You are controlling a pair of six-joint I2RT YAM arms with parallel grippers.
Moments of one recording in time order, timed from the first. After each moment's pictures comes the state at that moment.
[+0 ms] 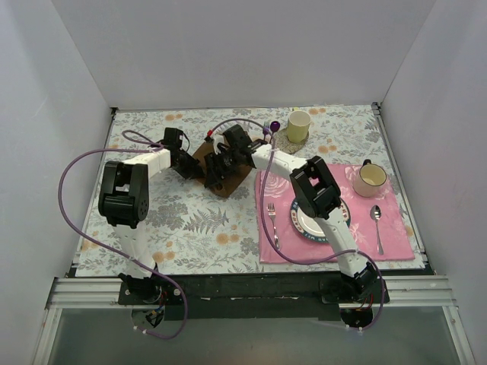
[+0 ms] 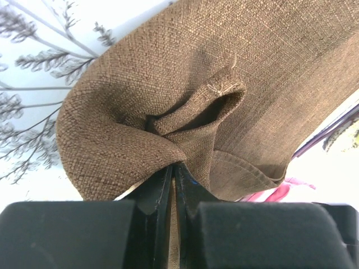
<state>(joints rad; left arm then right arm) -0.15 1.96 1.26 -0.39 0.20 -1.00 0.72 2.42 1.93 -0.33 -0.71 0.23</state>
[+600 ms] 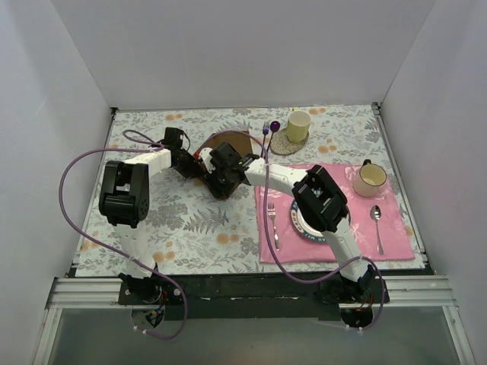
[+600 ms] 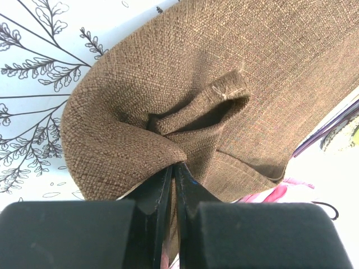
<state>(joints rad) -0.15 1.96 1.27 -0.37 0.21 -1.00 0.88 2.23 1.73 -0.41 -0.15 -0.07</state>
